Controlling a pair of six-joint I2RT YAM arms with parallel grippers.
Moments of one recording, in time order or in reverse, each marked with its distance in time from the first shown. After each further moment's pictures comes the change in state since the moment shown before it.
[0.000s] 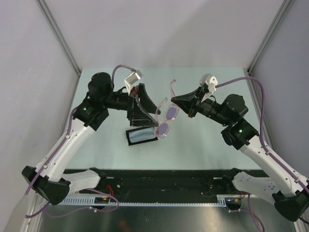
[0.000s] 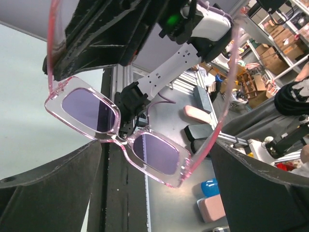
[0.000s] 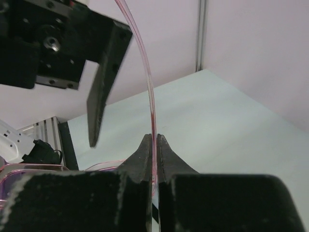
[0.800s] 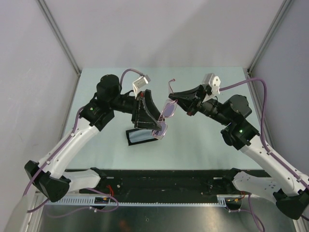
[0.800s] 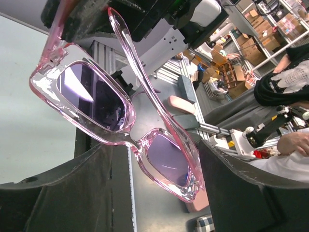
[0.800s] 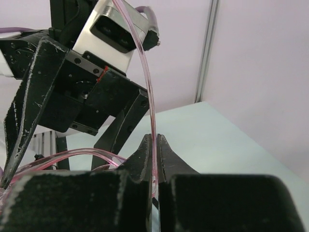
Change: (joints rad) left arm -0.064 0.038 -0.032 0.007 0.012 -0.036; right arm 0.068 0.022 0.059 0.090 0.016 -0.071
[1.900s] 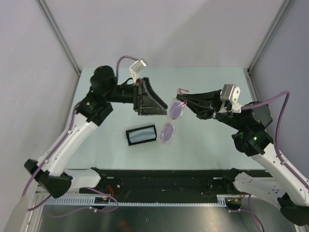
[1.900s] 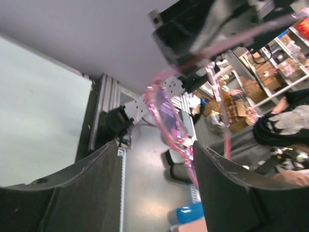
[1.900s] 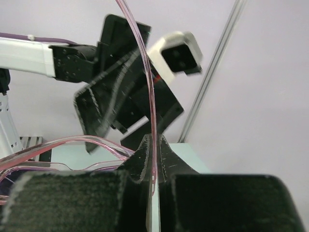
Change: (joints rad) left arm -0.010 0.015 0.163 0.040 -0.140 -0.177; right arm 0.020 -0.106 0.056 0.023 -0.093 -0.166
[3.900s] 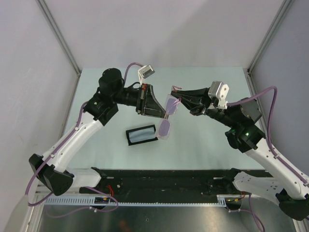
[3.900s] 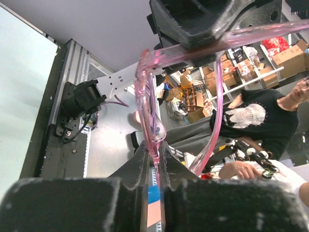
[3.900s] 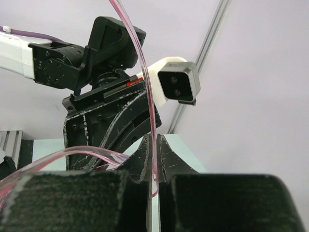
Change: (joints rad) left arm -0.008 0.064 -0.072 0.052 0.106 -0.211; right arm 0.024 0.073 0.000 0.001 0.082 -0.074
